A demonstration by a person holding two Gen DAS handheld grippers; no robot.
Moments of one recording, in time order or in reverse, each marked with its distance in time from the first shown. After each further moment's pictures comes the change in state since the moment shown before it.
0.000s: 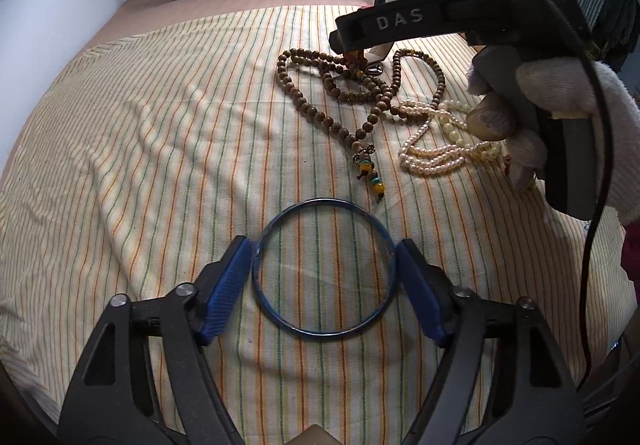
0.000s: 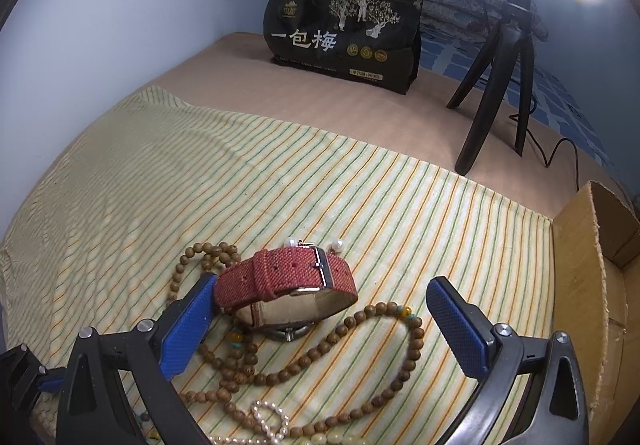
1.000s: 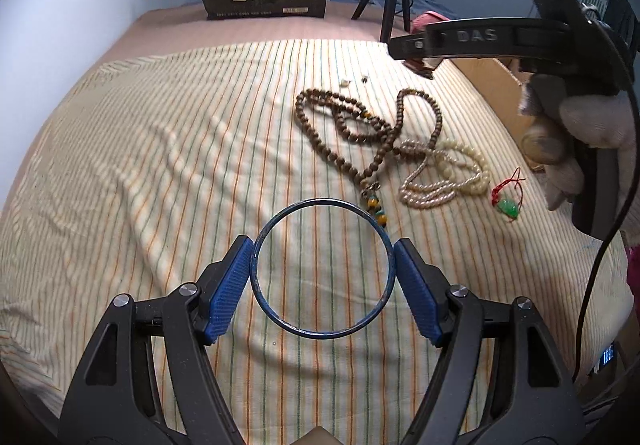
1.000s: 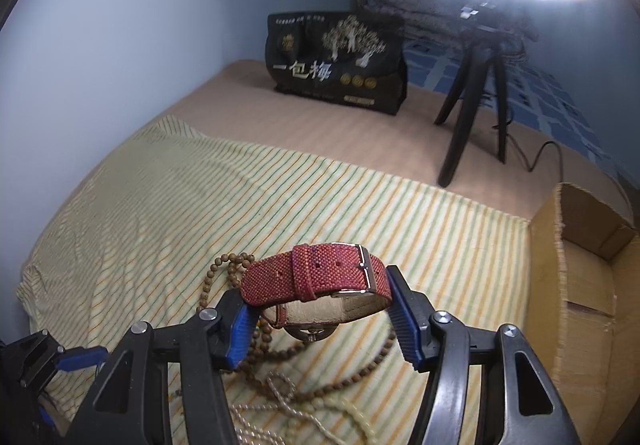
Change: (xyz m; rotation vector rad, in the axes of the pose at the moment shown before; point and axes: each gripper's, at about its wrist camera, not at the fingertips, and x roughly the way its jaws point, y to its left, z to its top) left arm -0.028 0.014 0.007 -0.023 -0.085 -0.002; right arm -0.052 -0.015 -0.003 0.044 -0.065 0.063
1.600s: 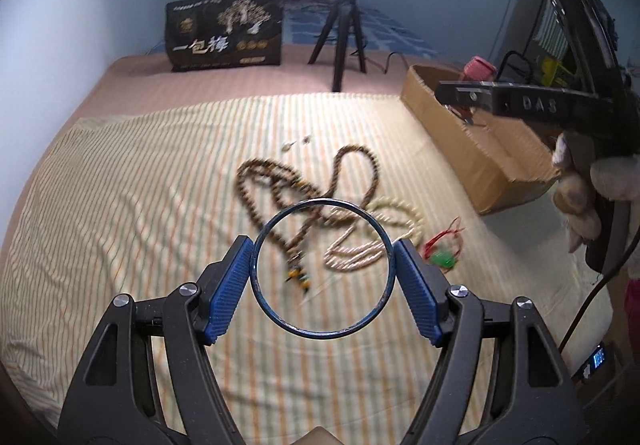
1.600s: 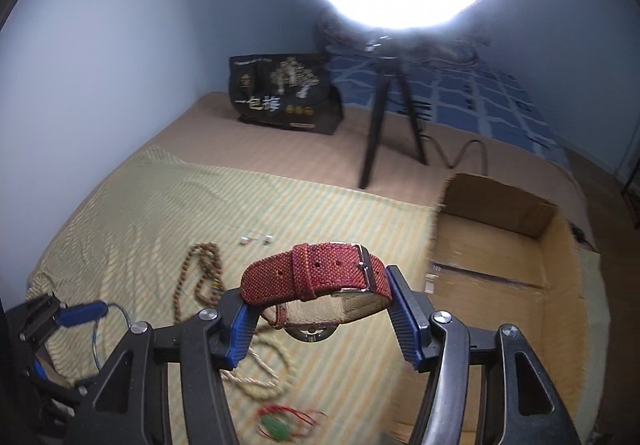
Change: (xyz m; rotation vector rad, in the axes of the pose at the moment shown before) left arm -0.026 -0.047 0.037 0.054 -0.099 -0.076; right arm -0.088 -0.059 -0.022 0.069 -0.065 -0.075
